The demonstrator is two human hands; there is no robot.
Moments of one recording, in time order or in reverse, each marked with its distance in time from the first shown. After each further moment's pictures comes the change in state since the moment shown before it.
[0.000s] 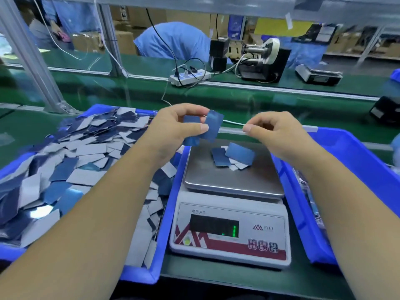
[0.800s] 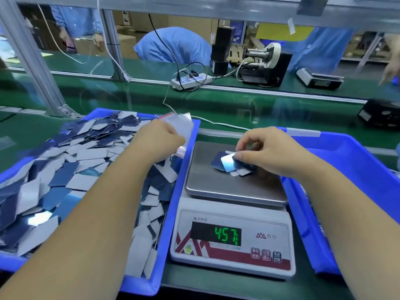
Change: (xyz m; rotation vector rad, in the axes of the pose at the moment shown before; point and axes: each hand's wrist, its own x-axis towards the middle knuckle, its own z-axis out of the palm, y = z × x) left_hand 0.004 -0.003 -0.026 0.897 0.199 -0.318; right_hand -0.006 -0.005 0.010 -0.122 -0.200 -0.057
